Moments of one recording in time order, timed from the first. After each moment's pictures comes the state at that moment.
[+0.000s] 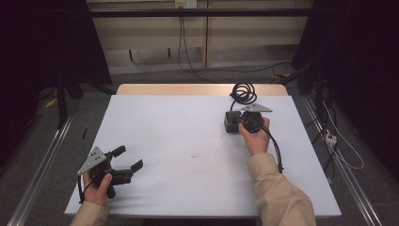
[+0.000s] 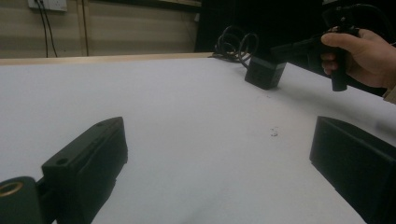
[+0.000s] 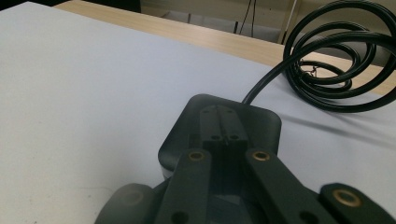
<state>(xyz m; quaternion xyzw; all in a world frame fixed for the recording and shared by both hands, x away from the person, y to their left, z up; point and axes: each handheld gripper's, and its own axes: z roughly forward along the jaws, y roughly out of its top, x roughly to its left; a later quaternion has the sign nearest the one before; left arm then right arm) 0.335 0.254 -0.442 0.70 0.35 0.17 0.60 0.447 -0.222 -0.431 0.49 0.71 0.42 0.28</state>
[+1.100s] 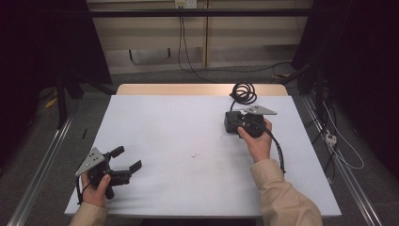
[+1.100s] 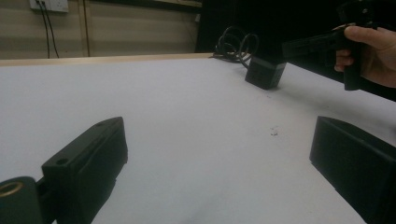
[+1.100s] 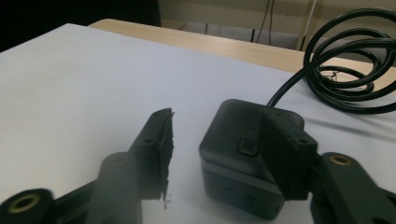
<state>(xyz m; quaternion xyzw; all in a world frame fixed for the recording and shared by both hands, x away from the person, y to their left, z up) 0.332 0.256 -0.441 0.70 0.35 0.17 0.60 0.427 -0.221 -0.419 0.48 0.70 0.46 0.25</state>
